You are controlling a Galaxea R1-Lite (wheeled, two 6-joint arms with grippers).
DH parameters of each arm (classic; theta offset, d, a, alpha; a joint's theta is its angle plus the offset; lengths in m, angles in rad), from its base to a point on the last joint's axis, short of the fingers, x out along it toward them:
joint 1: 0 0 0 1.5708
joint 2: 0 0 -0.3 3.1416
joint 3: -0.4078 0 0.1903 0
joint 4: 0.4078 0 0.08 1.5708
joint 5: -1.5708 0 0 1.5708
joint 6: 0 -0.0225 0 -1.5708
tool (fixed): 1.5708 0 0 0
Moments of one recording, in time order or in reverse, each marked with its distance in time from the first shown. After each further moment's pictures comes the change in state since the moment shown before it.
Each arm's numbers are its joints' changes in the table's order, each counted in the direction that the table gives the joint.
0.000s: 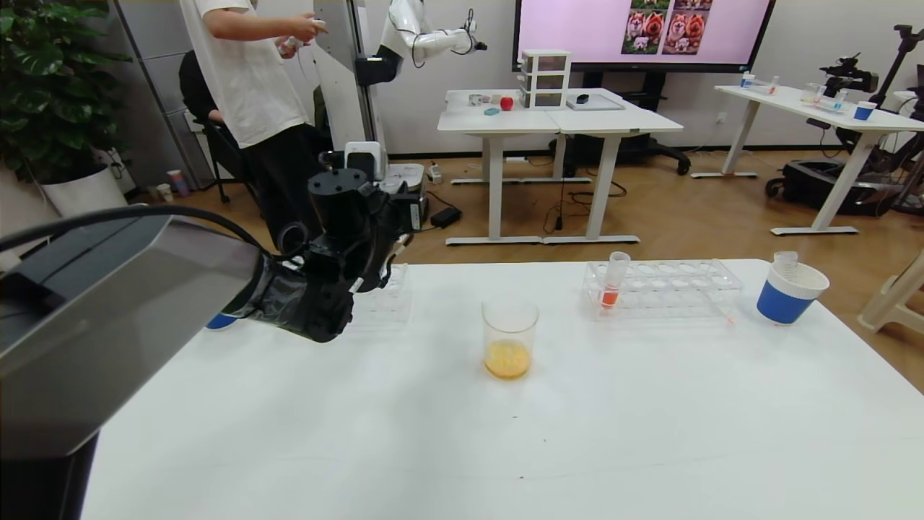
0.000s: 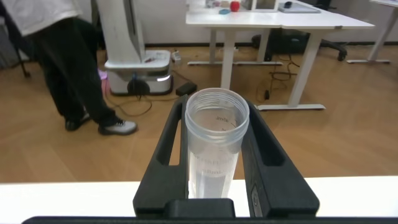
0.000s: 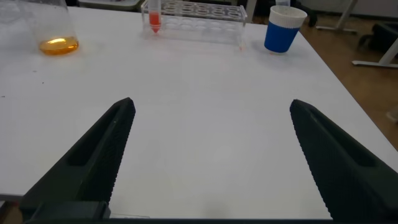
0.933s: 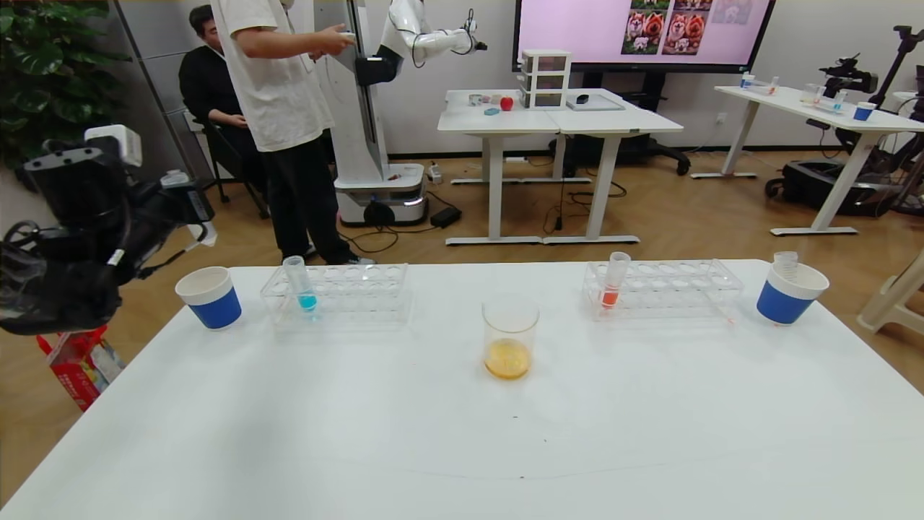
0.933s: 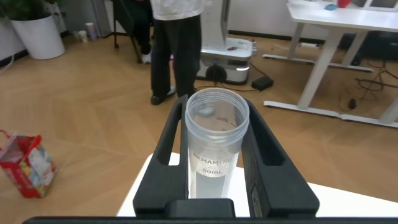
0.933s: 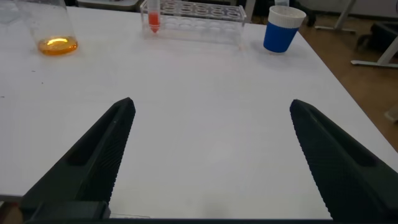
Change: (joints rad) left arm 0.610 0.239 0.242 0.084 -0.330 0.062; right arm 0.000 0.000 0.000 0.000 0.000 0.000
